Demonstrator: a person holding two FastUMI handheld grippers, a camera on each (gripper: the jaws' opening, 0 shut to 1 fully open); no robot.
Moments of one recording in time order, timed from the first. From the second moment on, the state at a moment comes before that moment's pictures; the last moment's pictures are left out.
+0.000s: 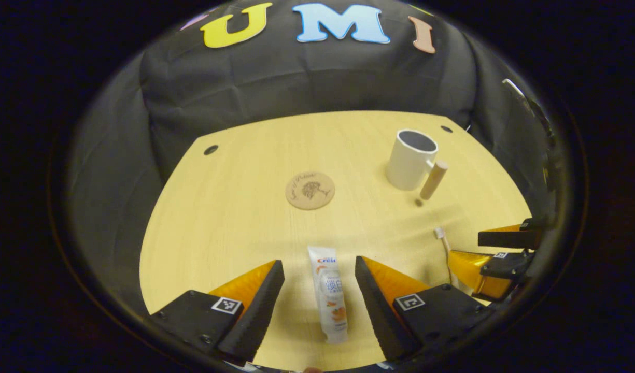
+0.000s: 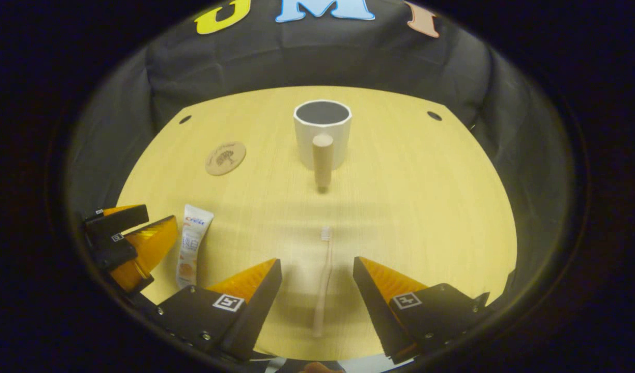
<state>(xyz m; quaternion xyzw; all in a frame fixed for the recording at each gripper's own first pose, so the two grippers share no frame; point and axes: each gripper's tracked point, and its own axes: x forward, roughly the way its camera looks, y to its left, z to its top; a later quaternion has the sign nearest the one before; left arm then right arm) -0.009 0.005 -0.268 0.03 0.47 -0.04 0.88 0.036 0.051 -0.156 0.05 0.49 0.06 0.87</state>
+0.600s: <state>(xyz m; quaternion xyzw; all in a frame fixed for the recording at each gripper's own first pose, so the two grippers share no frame) -0.032 0.026 -0.327 0.02 0.60 -0.04 0.80 0.021 0.057 -0.165 0.07 0.58 0.07 0.81</state>
